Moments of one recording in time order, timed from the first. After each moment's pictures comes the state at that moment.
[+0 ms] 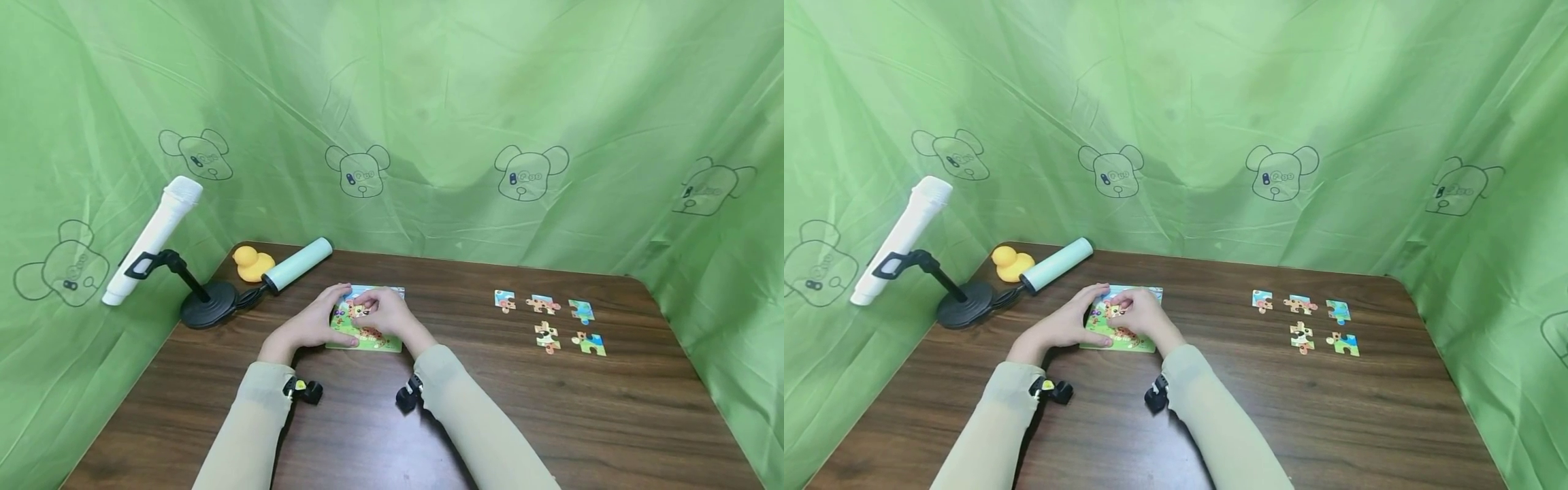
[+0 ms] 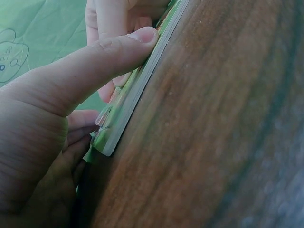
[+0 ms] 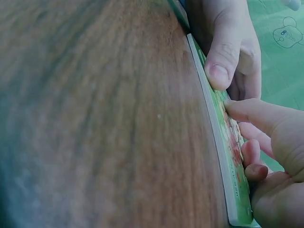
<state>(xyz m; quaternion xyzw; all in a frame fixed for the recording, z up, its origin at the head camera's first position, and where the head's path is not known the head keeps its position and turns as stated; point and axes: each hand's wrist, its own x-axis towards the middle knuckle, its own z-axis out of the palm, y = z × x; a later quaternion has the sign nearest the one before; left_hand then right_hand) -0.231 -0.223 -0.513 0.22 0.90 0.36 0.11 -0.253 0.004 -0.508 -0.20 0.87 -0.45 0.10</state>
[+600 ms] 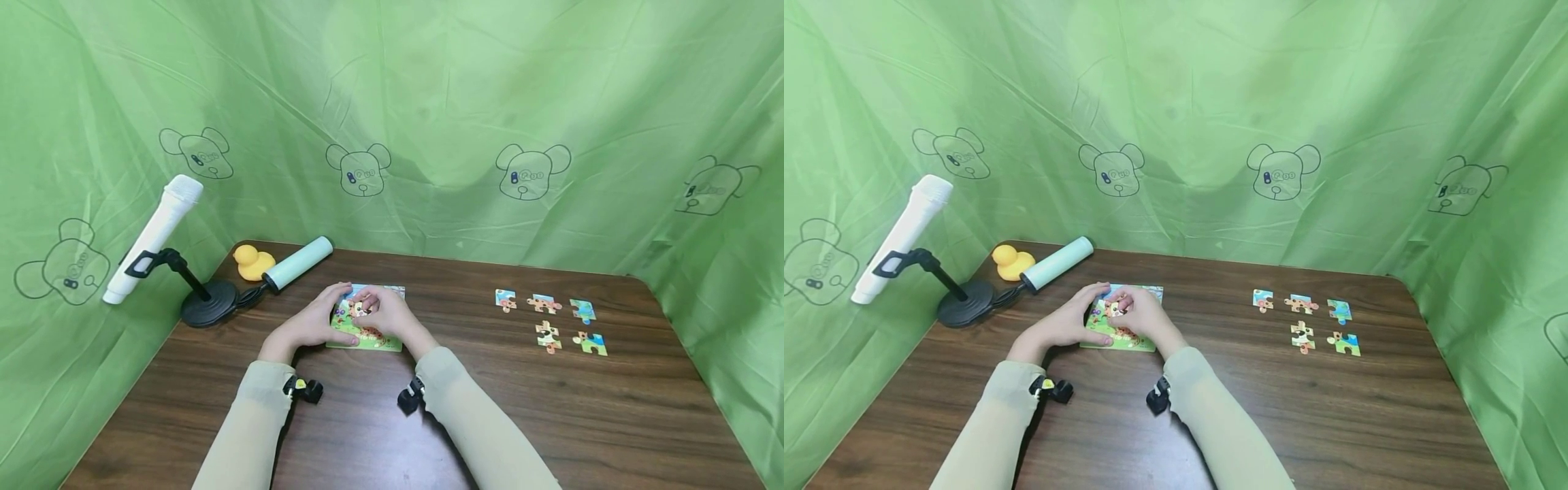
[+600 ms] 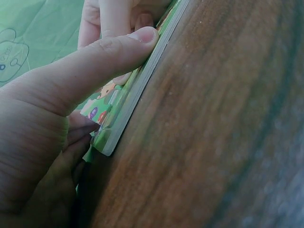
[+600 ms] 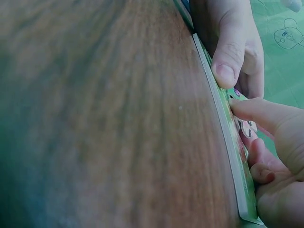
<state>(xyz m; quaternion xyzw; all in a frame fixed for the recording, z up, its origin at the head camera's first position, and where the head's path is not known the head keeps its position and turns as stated) -0.233 -0.223 -0.517 0.22 0.90 0.35 0.10 -0.250 0.006 -0.512 -0.22 0.84 -0.49 0.09</state>
